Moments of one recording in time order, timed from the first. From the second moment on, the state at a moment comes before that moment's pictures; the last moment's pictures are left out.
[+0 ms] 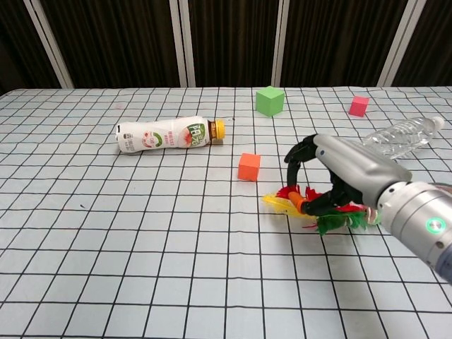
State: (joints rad) left arm -0.13 -1.12 0.03 -1.66 1.56 1.41 0.02; right arm 0.47 -1.79 0.20 -1.64 -1.18 1.23 -0.47
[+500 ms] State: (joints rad) left arm -0.13 -1.13 0.03 -1.66 1.56 1.41 0.05; right arm 0.38 -1.44 0.26 -1.83 -1.16 1.32 -0.45
